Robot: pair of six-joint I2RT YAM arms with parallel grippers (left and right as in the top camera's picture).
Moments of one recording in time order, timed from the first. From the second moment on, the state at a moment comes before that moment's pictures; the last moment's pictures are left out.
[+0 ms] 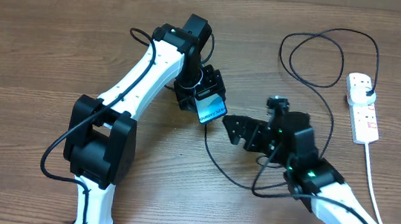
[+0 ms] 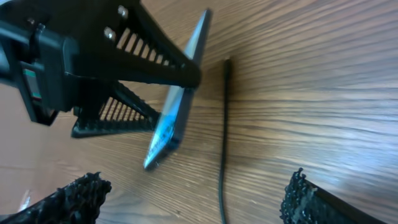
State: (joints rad) left arm -0.41 2.10 1.78 -1.15 0.46 -0.81; right arm 0.45 1.23 0.56 0.05 -0.30 0.67
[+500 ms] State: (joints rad) left arm -0.42 2.10 1.78 -1.14 0.49 -0.88; right arm 0.51 1.48 0.56 0.38 -0.29 0.82
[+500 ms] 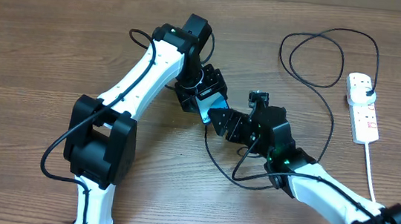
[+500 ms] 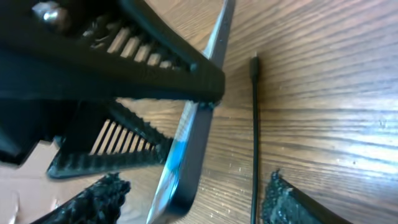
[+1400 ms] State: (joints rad) left arm -0.45 1.97 1.79 -1.14 0.31 -0.77; right arm 0.41 1.58 0.61 0.35 -0.29 0.89
